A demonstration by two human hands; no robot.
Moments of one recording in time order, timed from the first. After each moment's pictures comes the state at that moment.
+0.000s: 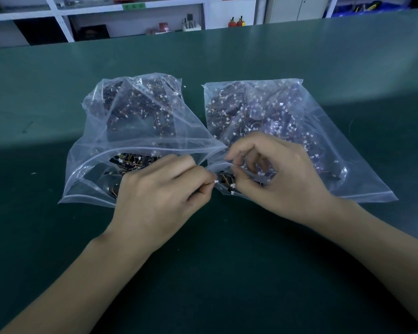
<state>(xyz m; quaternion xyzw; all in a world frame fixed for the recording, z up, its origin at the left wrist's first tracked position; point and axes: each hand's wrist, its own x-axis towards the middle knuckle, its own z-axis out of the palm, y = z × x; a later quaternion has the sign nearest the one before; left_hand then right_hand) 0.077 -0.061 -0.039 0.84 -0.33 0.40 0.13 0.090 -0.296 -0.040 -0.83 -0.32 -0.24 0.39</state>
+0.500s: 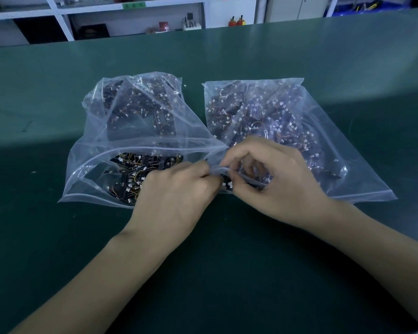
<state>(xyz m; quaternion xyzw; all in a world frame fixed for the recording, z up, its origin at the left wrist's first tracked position) 0.075 -0.079 -0.039 0.91 -0.30 0.28 0.02 0.086 -0.291 -0.042 -0.84 -0.32 -0.22 0.38</state>
